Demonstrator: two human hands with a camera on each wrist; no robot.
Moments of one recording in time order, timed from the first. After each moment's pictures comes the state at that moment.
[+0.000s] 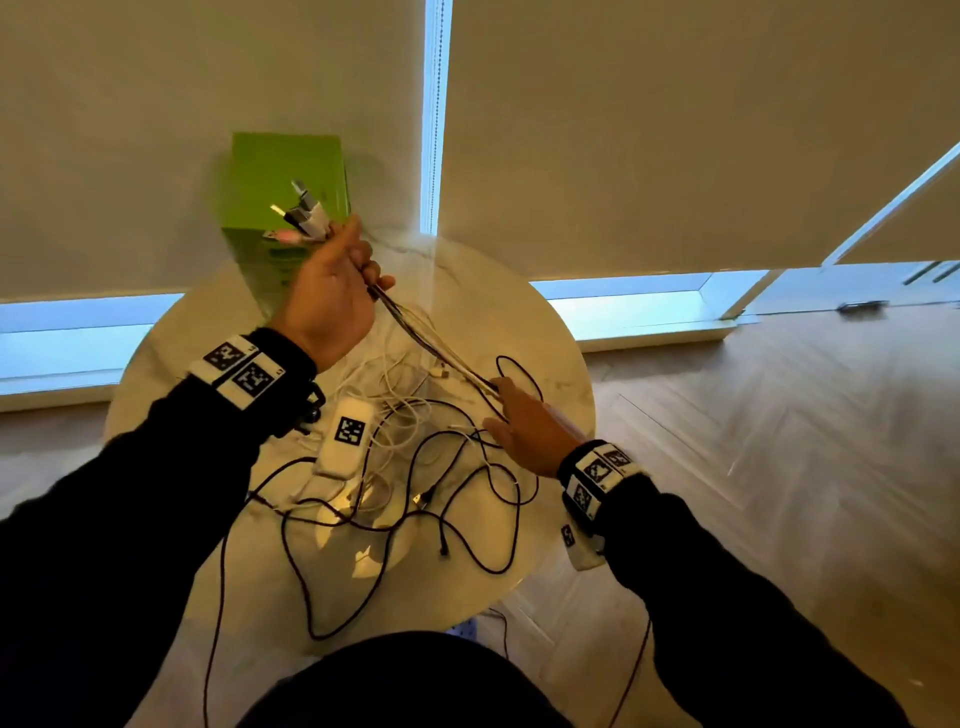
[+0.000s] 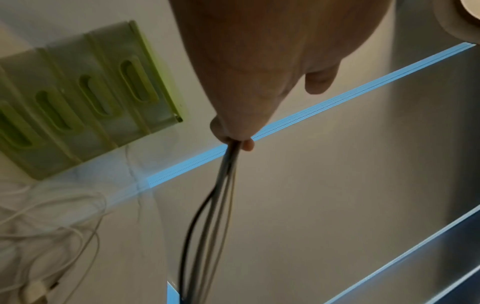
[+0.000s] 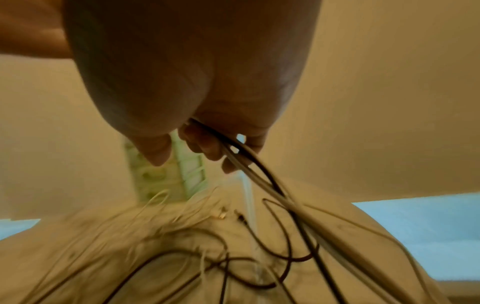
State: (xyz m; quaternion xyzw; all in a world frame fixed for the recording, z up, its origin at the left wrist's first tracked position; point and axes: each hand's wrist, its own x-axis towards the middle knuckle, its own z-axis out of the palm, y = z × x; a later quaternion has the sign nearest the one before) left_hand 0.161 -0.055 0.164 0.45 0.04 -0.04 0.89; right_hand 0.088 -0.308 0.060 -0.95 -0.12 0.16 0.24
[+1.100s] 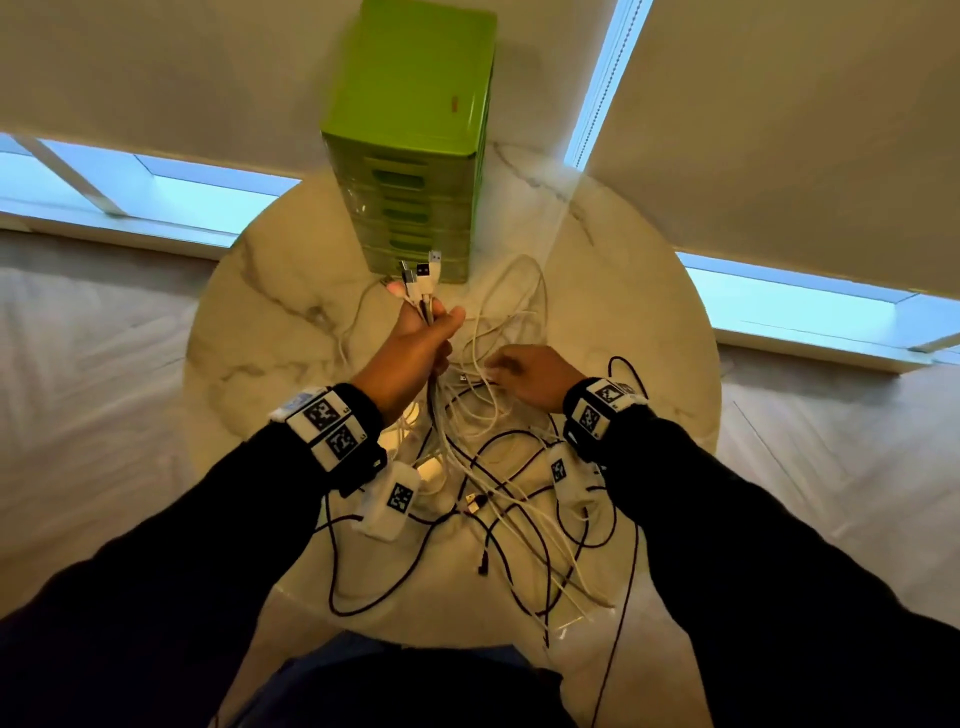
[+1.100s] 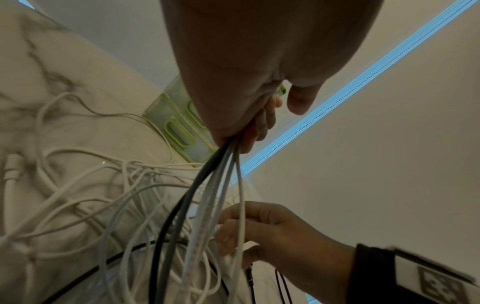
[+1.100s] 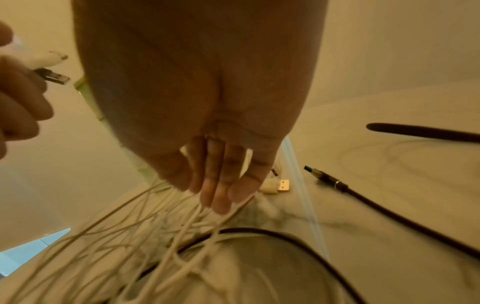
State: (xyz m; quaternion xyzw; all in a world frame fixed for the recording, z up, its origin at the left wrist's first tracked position) left_hand 0.159 -0.037 0.029 0.60 0.20 -0.08 0.77; right_hand 0.240 -0.221 -0.047 -0.89 -0.23 0.31 0.26
